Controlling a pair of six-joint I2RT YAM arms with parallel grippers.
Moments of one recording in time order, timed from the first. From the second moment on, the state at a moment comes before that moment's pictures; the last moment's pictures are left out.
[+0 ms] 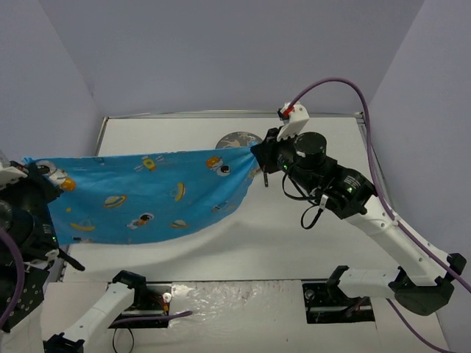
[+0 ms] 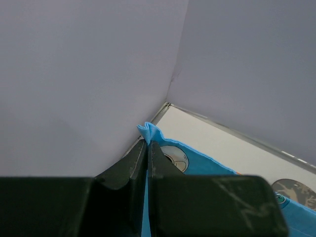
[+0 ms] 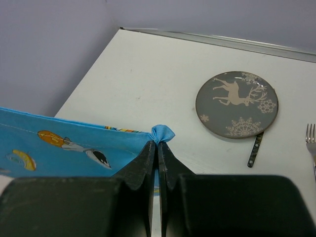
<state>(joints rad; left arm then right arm) -0.28 0.74 1.66 -0.85 -0.77 -0.08 0.83 1.19 1.43 -0.48 0.24 0.35</state>
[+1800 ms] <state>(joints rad) 0.11 0.83 1.46 -0.71 -0.62 -0.14 0.85 1.15 1.14 -0.14 0.23 0.31</state>
